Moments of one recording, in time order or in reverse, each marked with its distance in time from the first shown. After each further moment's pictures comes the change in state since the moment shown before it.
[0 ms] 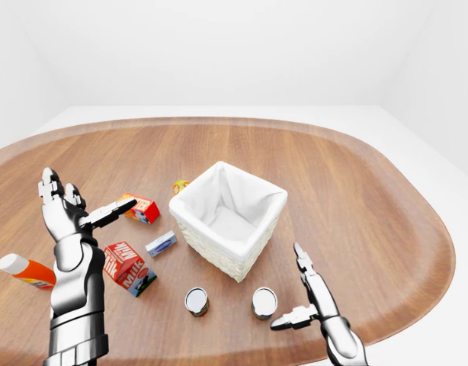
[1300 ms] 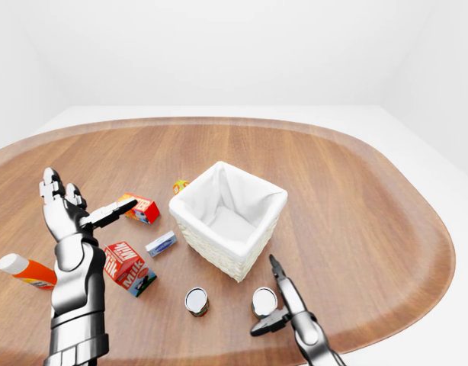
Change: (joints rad) left arm -0.003 0.000 -0.003 0.011 0.002 -0.006 -0.003; right arm -0.202 0.040 0.127 0.426 -0.123 -0.006 -0.153
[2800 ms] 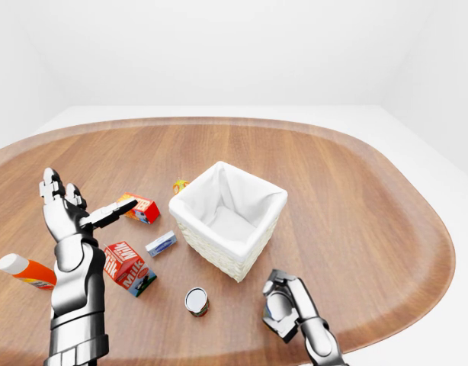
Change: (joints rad) left arm 0.004 -0.001 0.001 -0.009 0.001 0.005 -0.002; right arm 0.121 -0.037 0.014 -0.215 0.031 0.000 -0.014
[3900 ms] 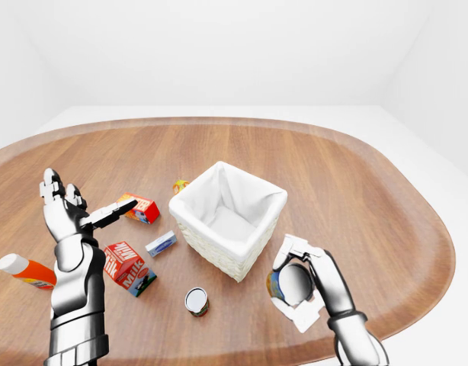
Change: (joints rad) left arm 0.001 0.000 0.001 -0.004 -0.002 0.010 0.004; right arm 0.176 -0.088 0.067 -0.839 -0.001 0.175 0.079
